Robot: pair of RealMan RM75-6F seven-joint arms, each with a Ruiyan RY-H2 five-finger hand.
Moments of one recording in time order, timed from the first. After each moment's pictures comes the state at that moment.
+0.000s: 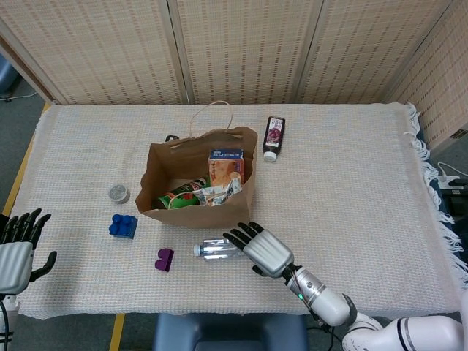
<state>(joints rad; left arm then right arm) -0.12 -1.14 -0.07 -1.62 1.43 1.47 0.13 0.72 -1.46 0.05 -1.88 -1.20 0.94 -0.72</state>
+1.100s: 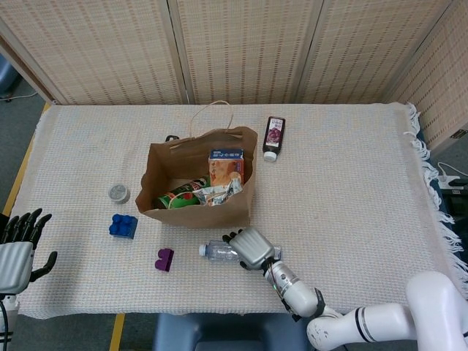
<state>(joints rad) -0.12 -1.14 -0.07 -1.62 1.43 1.46 0.12 0.84 -1.64 0.06 -1.74 -0.96 1.00 -0.82</state>
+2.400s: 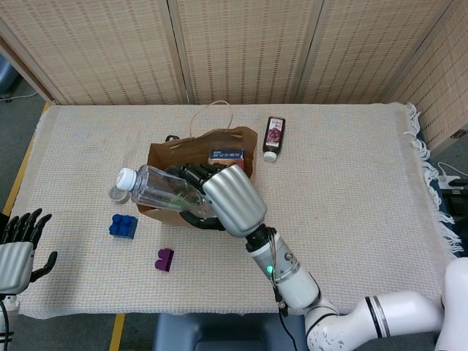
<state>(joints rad) -0.12 -1.14 -0.07 -1.62 1.43 1.47 0.13 0.97 -1.49 0.55 -2.12 -1.03 1.26 -0.62</state>
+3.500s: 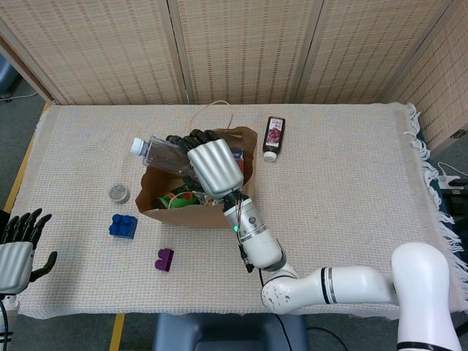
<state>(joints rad) -0.12 -1.14 -0.07 -1.62 1.43 1.46 0.11 1.19 -1.62 0.52 -1.72 -0.81 1.24 -0.75</state>
